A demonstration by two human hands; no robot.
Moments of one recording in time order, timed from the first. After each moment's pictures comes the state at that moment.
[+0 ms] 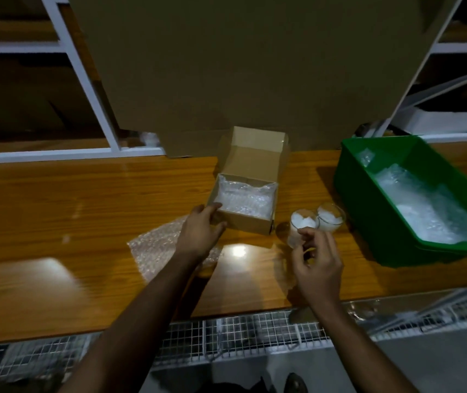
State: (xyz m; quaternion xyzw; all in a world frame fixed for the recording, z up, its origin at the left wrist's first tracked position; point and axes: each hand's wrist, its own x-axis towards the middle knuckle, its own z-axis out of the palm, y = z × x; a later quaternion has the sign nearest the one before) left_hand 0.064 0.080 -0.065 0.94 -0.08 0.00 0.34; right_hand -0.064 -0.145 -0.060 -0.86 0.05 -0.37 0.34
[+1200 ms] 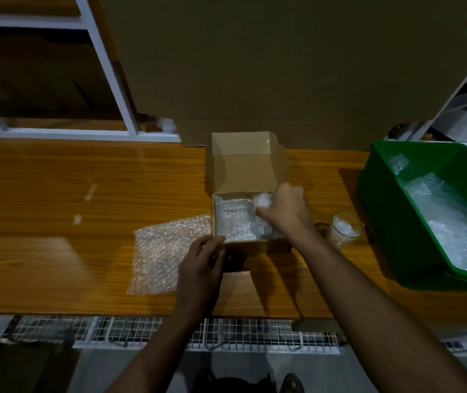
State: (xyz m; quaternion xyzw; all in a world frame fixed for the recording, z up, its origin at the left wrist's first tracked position) left_hand -0.026 0.080 -0.106 0.89 -0.07 0.19 0.41; right_hand 0.064 -0.101 0.006 -0.96 0.13 0.00 0.25
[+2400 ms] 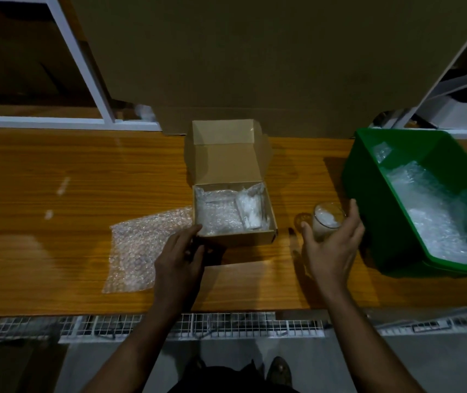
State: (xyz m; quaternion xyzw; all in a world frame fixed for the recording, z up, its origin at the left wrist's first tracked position) left_hand -0.024 0.079 -0.103 0.88 -0.06 0.19 0.42; right_hand -0.020 -0.192 -0.065 -0.86 0.22 -0.28 0.36
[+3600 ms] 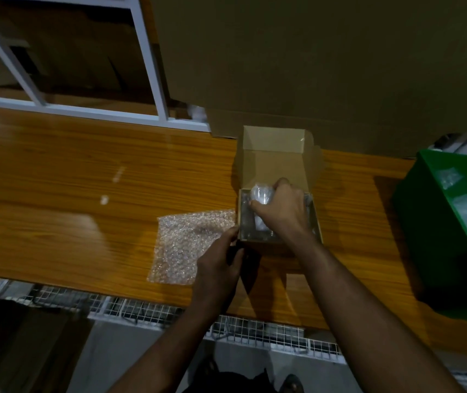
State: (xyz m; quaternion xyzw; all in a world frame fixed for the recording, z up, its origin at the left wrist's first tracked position) left_hand -0.030 0.080 -0.092 0.86 -0.02 0.14 0.48; right_hand 0.077 -0.052 -0.006 -0.96 0.05 -0.01 0.29
